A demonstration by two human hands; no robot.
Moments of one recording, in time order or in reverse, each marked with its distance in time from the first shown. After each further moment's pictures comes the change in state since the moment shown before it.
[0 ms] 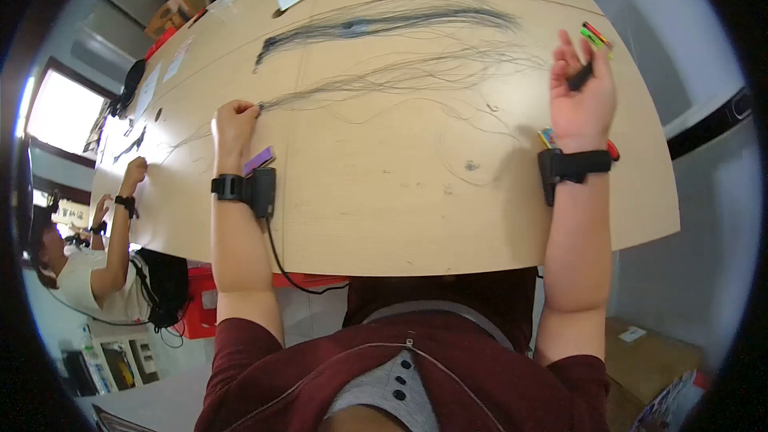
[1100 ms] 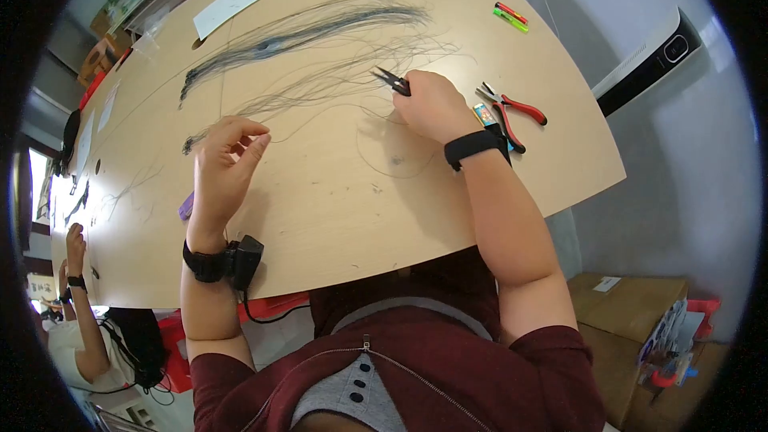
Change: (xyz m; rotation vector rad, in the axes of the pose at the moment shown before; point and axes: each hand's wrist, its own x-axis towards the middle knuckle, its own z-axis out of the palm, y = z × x) left_hand -0.099 0.135 -0.006 -0.373 -0.398 0.540; right_hand -0.036 0.046 0.023 -1.974 -0.333 0.041
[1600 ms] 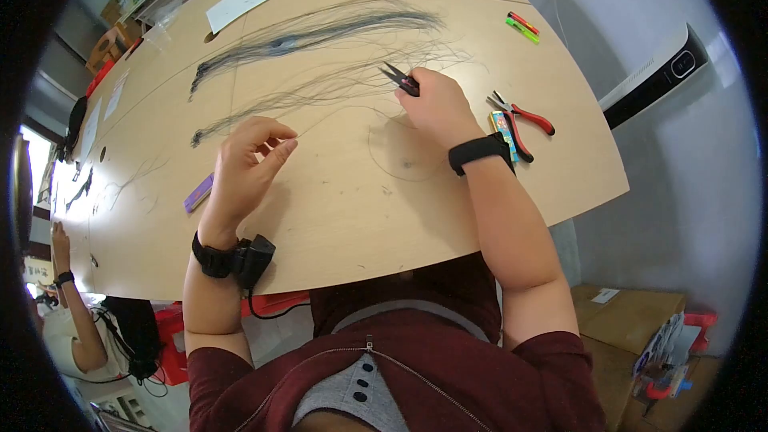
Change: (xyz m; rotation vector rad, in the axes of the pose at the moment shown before) left_hand -0.002 0.002 0.005 -0.066 -0.108 -0.015; right_hand 0.006 0.001 0.011 0.143 0.125 -0.132
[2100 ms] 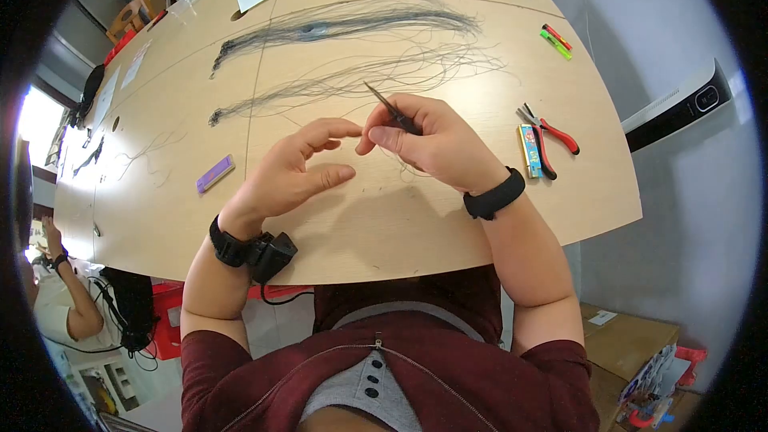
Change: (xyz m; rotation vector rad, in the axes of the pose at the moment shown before) left_hand -0.002 -0.001 0.012 -0.346 -0.375 -0.003; right_hand -0.038 -0.058 -0.016 0.892 -0.577 -0.025
